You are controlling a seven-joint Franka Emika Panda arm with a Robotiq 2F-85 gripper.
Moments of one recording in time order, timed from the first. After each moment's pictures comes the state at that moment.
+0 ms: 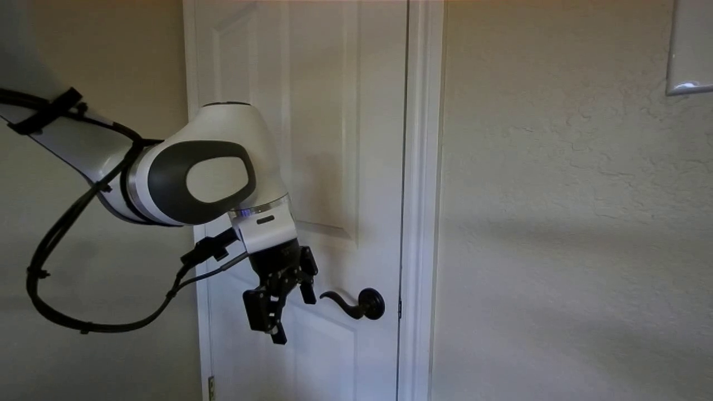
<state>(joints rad) 0.17 0.50 -0.13 -1.82 -0.02 2.62 1.38</state>
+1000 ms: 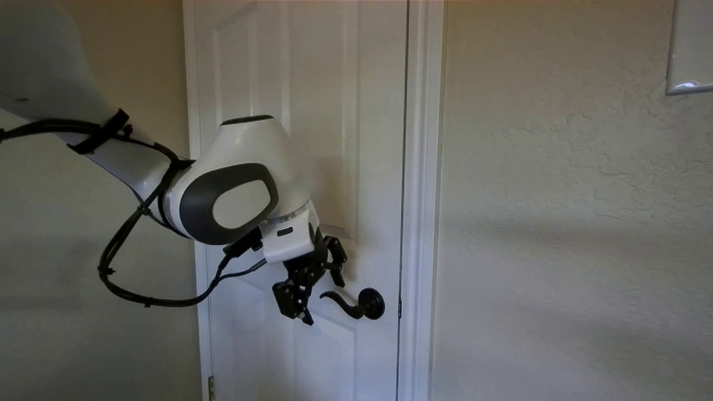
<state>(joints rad) 0.15 0.62 -0.13 -1.68 0.16 2.78 1.49</state>
